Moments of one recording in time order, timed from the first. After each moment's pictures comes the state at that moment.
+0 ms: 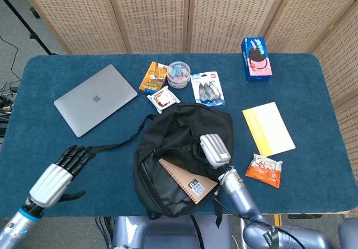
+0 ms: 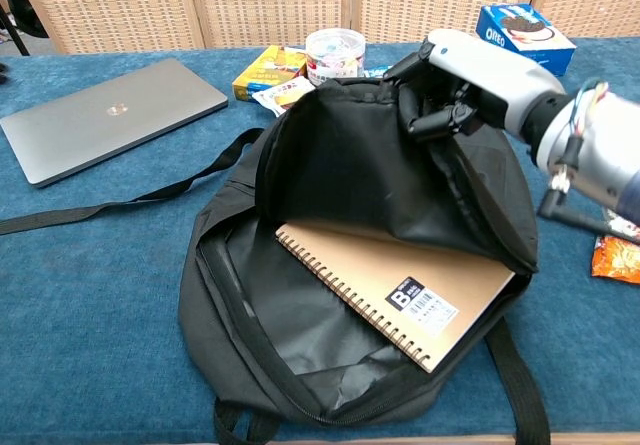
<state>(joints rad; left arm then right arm) -0.24 -1.18 0.06 -1.60 1.92 1.40 -0.08 0.58 -1.66 0.32 -1.71 -1.15 1.05 -0.17</state>
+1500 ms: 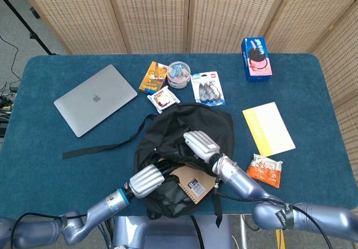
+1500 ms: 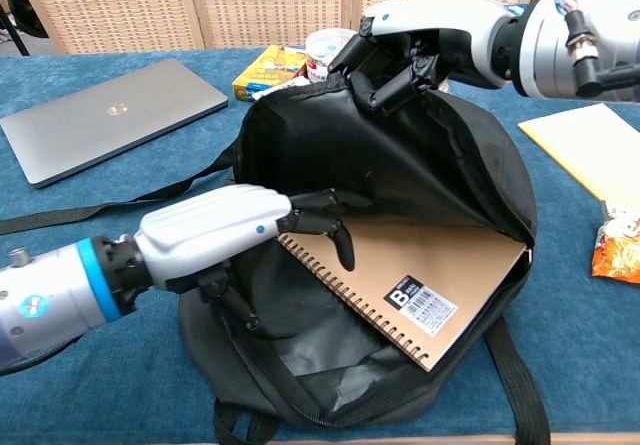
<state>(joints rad) -0.65 -1.78 0.01 -1.30 1.83 1.06 -0.18 0.84 -1.36 0.34 -1.87 -0.90 0.72 -0.08</state>
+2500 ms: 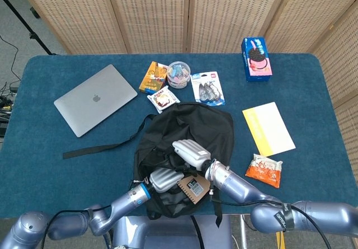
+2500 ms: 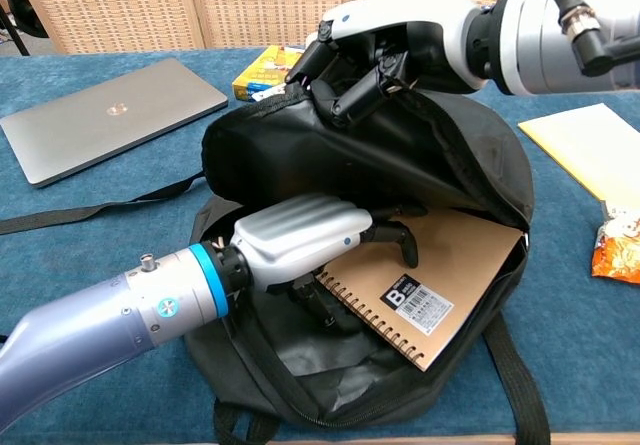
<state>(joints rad) -0.78 -2.01 -0.02 -1.05 1.74 1.03 -0.12 0.95 -1.30 0.30 -1.95 -0.85 0.68 0.00</state>
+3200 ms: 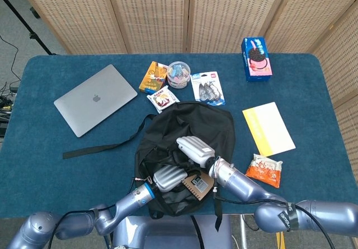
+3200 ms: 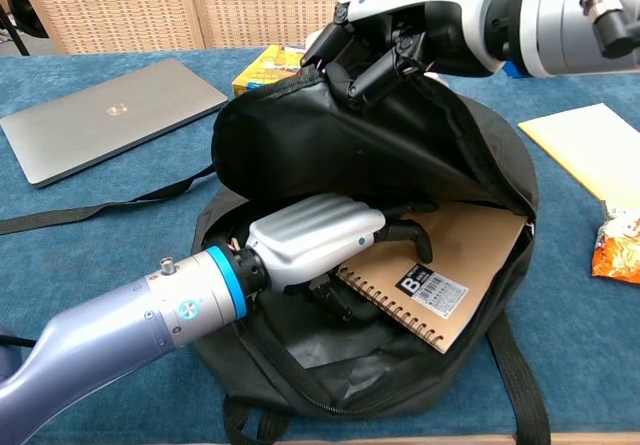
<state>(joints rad) -0.80 -2.06 -0.01 -0.99 1.71 1.06 -0.15 0.96 -1.26 0.29 -1.96 -0.87 0.69 0.05</state>
